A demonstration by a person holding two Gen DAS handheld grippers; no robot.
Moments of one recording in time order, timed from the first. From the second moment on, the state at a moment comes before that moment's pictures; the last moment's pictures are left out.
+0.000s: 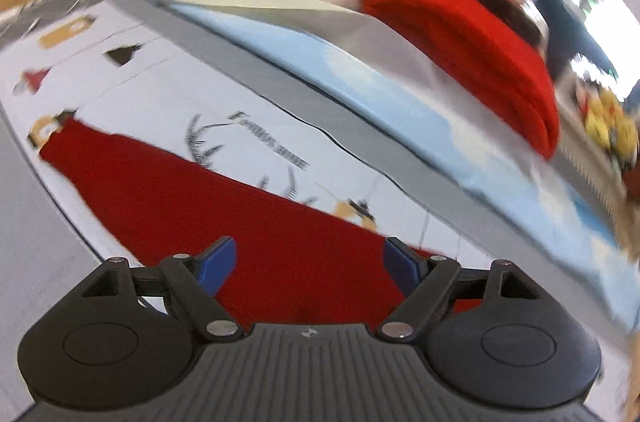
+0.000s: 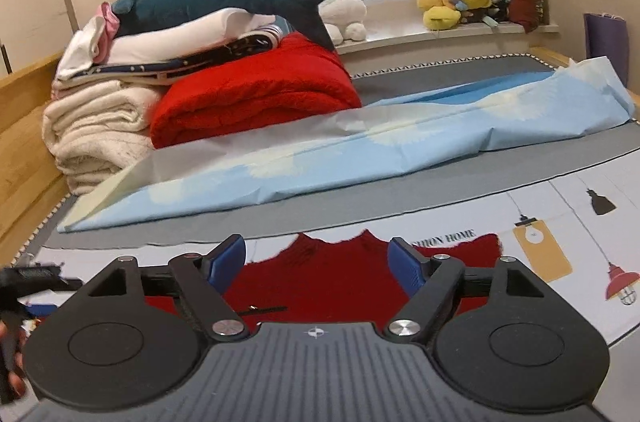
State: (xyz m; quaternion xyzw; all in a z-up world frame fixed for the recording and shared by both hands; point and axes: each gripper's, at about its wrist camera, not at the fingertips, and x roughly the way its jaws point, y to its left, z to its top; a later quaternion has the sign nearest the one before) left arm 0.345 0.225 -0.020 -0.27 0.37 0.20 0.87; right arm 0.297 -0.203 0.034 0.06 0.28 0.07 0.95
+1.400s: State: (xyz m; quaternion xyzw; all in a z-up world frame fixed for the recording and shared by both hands) left arm 0.325 0.345 -0.074 -0.37 0.36 0.30 0.80; right arm 0.332 -0.214 -0.012 0.05 0.40 0.05 0.91
